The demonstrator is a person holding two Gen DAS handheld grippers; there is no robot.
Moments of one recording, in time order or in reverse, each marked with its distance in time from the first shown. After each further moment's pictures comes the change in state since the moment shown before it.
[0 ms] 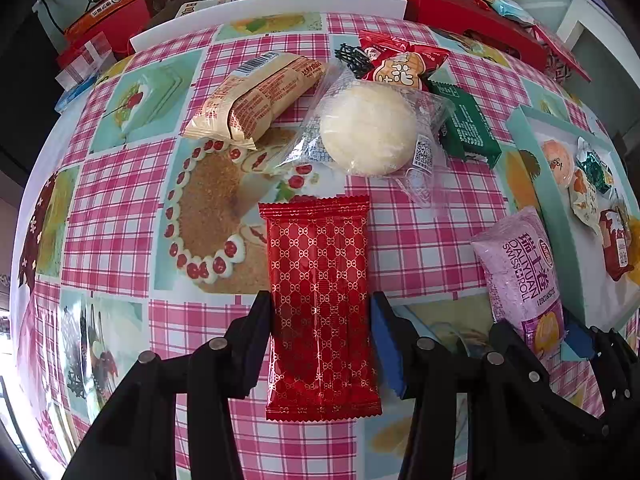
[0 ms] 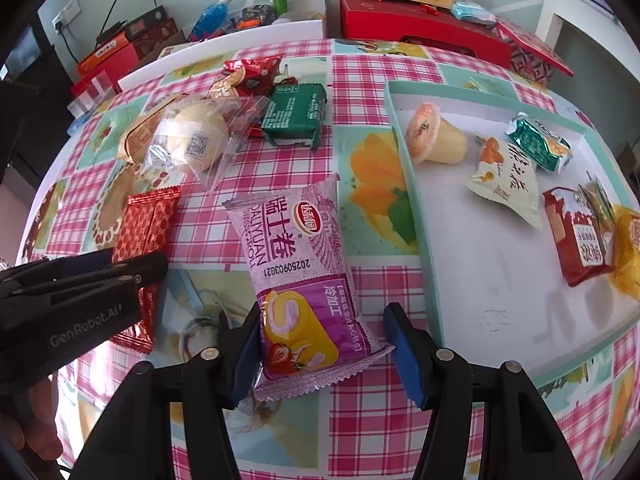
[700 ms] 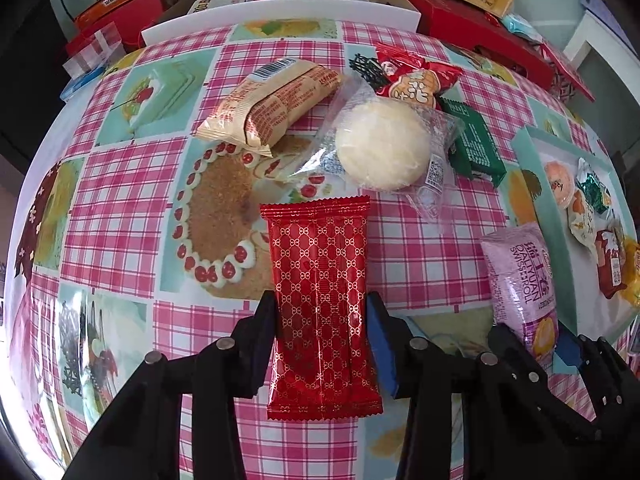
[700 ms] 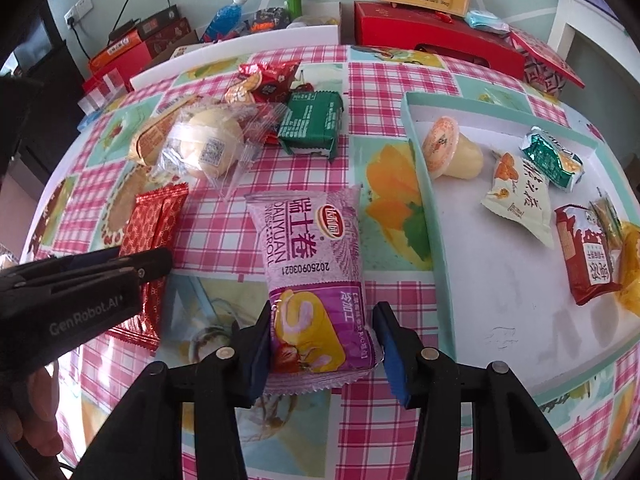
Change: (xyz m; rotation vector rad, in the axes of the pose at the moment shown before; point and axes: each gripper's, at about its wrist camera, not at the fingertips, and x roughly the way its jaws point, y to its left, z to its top) left arm -0.005 0.023 0.004 -0.051 -0.016 -0.030; right arm 0.000 0.002 0.003 -0.011 -0.023 0.040
